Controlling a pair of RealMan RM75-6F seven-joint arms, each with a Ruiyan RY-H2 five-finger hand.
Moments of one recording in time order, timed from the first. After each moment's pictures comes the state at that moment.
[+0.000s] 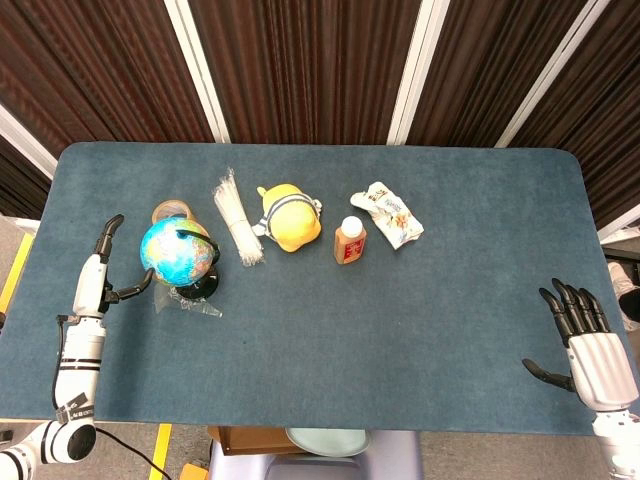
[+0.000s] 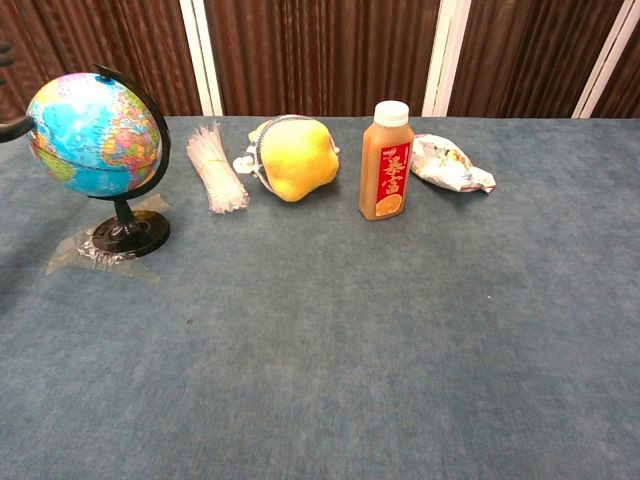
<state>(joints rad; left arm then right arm) -0.42 -1.47 -0.30 -1.32 1.28 1.23 -0.55 0.05 -1.12 0.03 -1.58 -1.63 1.58 0.05</state>
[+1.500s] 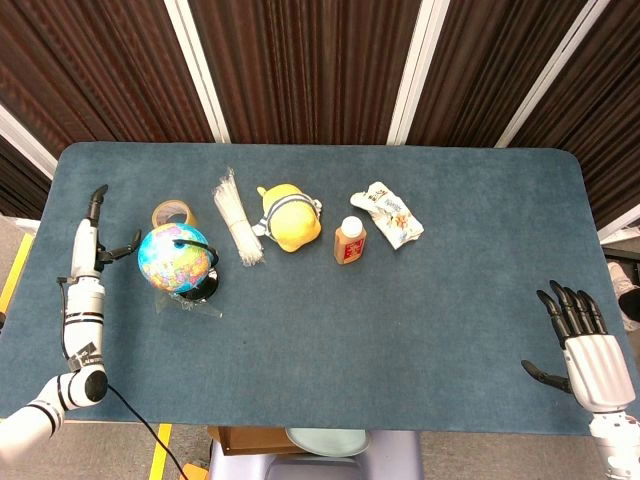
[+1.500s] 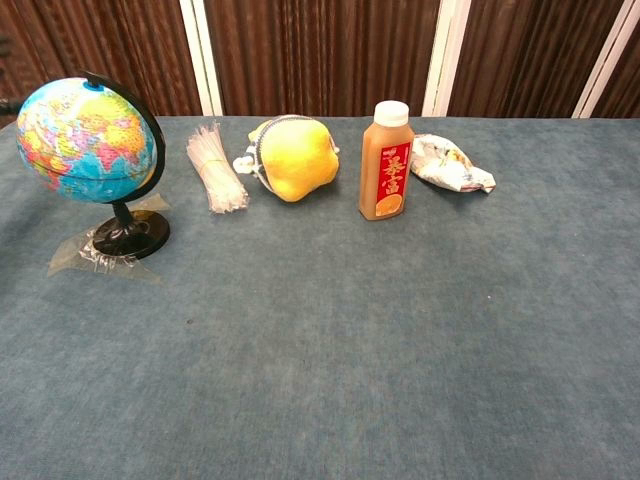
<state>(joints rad) -0.58 -1.61 -0.43 -0.93 1.14 1.04 -0.69 0.05 -1.14 0.02 -1.59 -1.63 1.58 0.00</state>
